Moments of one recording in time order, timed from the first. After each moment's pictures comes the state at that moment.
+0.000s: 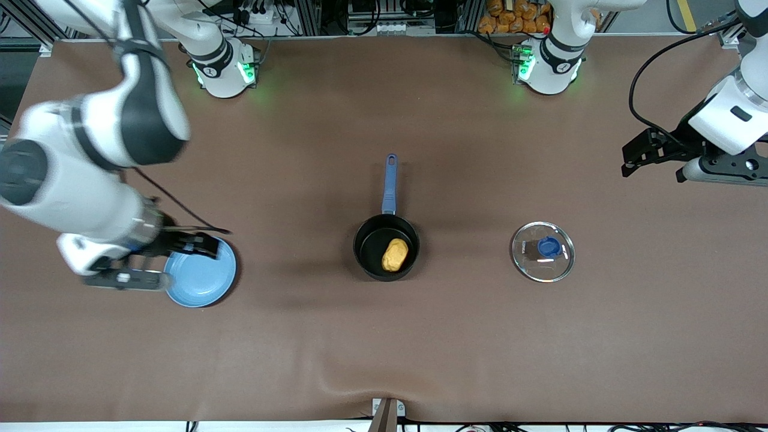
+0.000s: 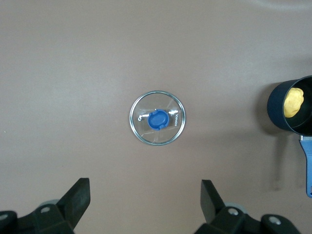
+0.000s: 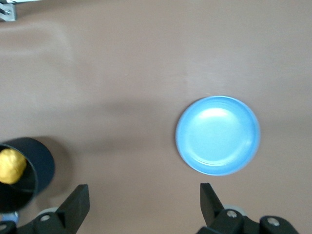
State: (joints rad) left arm -0.15 0.01 0.02 -1.59 -0.04 1.67 -0.03; right arm 0.32 0.44 -0.20 -1.24 0.12 1.68 0.19
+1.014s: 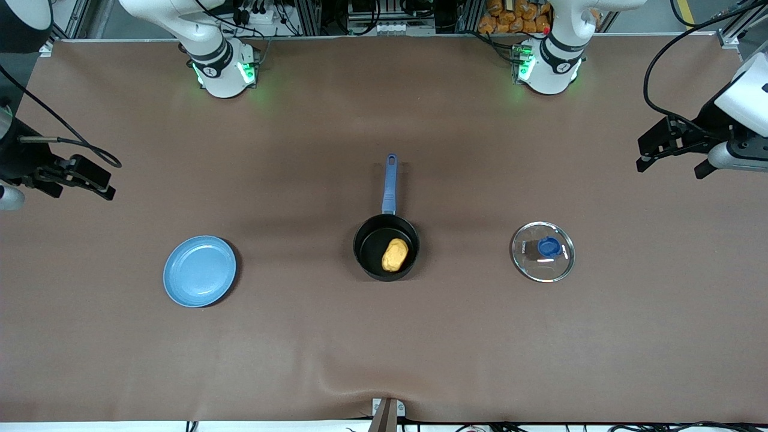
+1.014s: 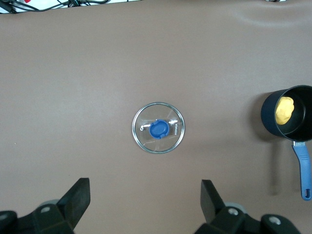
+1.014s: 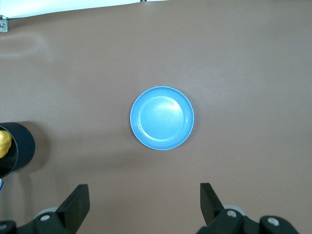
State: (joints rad) left arm -0.15 0.02 0.03 -1.50 -0.04 1.65 0.00; right arm 0.22 0.09 -0.19 -1.45 0.04 1.63 0.10
